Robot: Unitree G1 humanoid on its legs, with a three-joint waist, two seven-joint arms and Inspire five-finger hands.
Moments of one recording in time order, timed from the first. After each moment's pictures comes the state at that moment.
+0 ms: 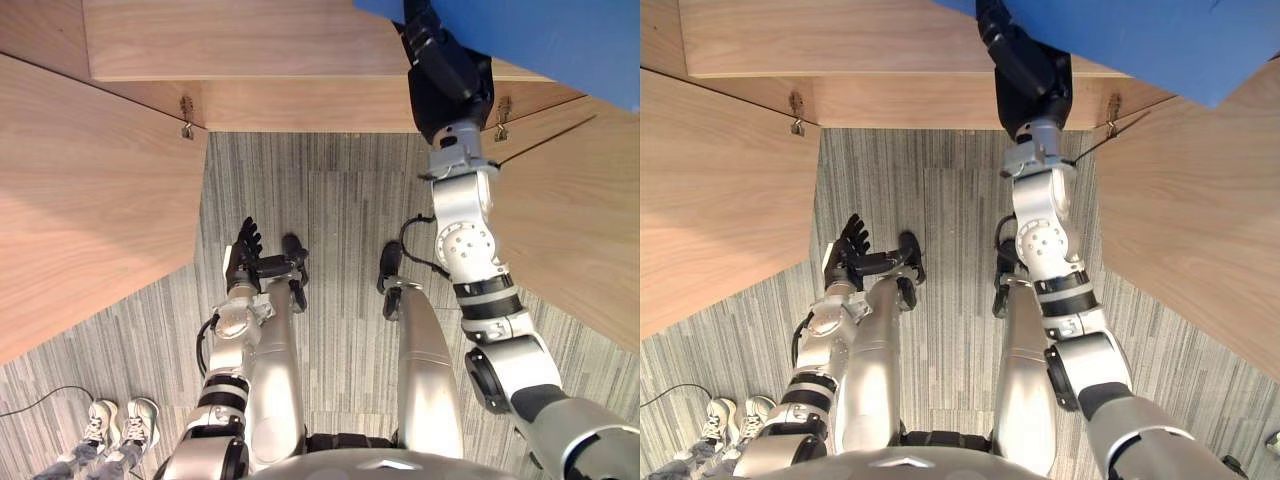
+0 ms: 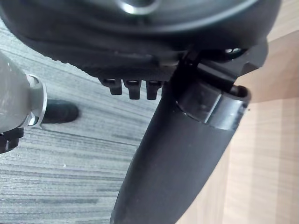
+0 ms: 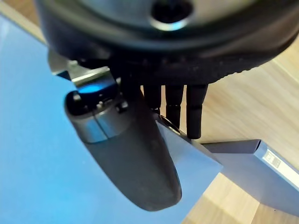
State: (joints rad) left arm -0.24 0.05 0.13 0.53 -0.23 -0.13 0.10; right arm -0.81 -0.20 0.10 0.17 1.03 -0.20 -0.11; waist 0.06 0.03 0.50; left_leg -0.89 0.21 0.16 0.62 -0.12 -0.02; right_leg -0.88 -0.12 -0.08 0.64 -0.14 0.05
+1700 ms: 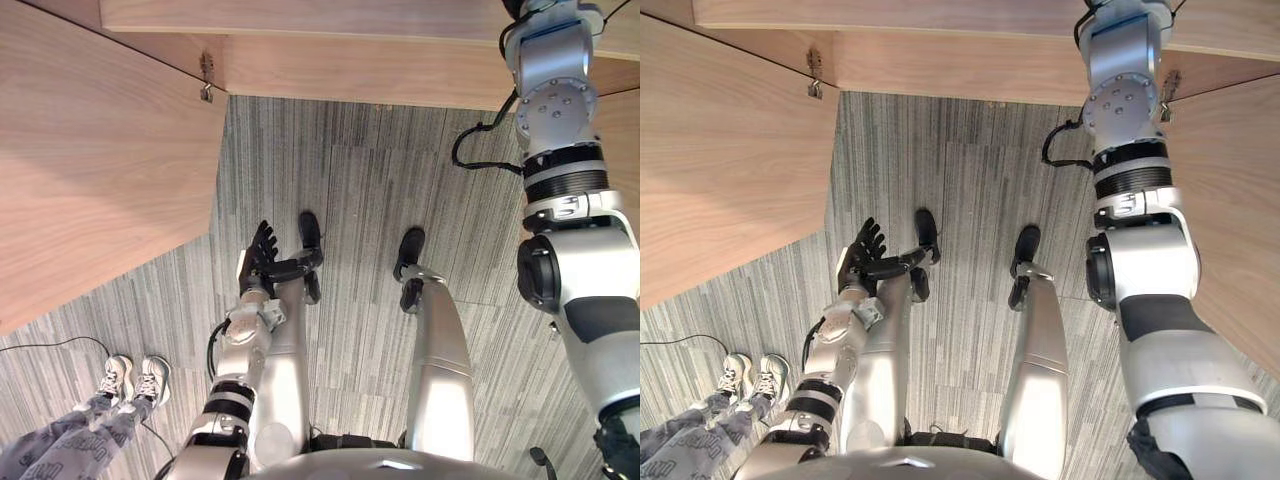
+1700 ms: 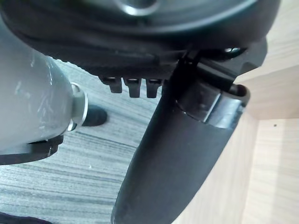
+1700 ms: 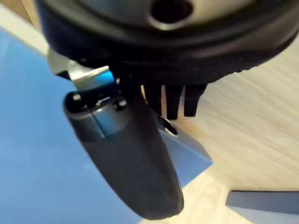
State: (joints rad) left arm -0.20 0.04 0.02 0.50 -0.31 -0.15 0.09; right arm -1.34 -0.44 0.02 0.75 1.30 -0.15 -0.17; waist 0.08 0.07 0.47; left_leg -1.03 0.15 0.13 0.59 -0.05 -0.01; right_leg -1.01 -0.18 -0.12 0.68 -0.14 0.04
